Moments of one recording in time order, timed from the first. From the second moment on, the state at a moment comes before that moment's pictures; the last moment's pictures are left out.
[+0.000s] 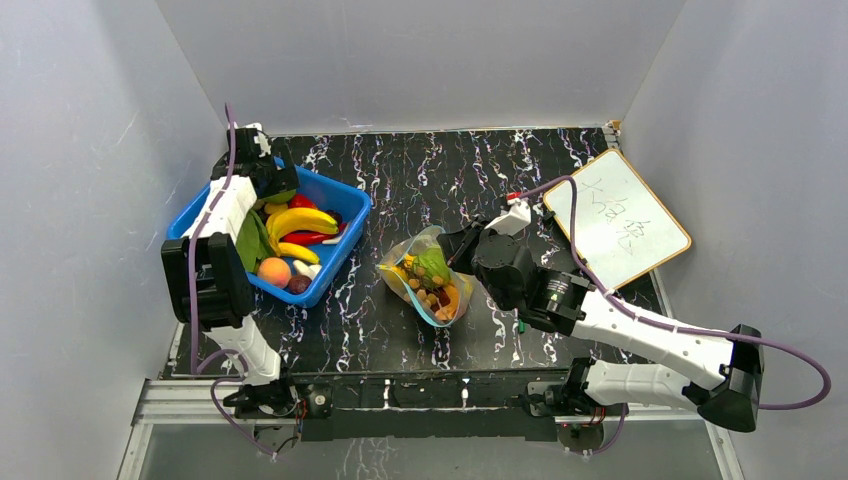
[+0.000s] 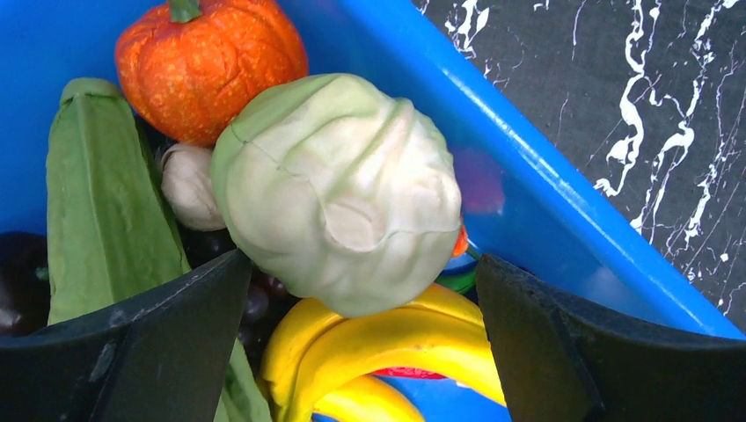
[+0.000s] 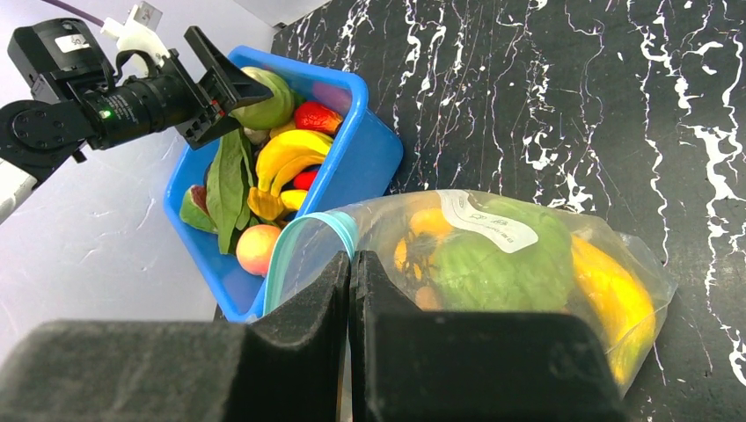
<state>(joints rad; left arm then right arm) 0.11 1.76 1.40 -0.45 -0.06 -0.16 1.06 1.04 0.92 -0.19 0.62 0.93</state>
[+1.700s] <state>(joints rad) 0.11 1.18 1.05 -0.57 0.62 -0.28 1.06 1.08 1.00 -0.28 0.66 0.88</state>
